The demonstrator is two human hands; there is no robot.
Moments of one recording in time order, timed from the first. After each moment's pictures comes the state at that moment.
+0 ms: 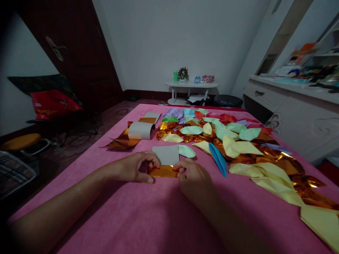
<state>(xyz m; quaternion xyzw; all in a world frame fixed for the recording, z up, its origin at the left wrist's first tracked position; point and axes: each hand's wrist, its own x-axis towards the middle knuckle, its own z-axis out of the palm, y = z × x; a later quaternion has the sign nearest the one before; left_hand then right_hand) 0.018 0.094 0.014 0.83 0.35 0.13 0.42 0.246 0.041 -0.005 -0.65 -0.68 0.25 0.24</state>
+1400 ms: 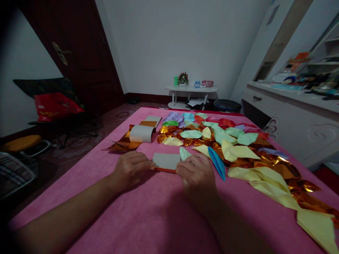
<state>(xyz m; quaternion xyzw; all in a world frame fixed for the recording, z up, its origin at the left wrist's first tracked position) 0.013 0.082 -0.001 0.91 0.27 0.32 -0.09 0.252 0.039 0.005 -0.42 -0.83 -0.12 0.33</state>
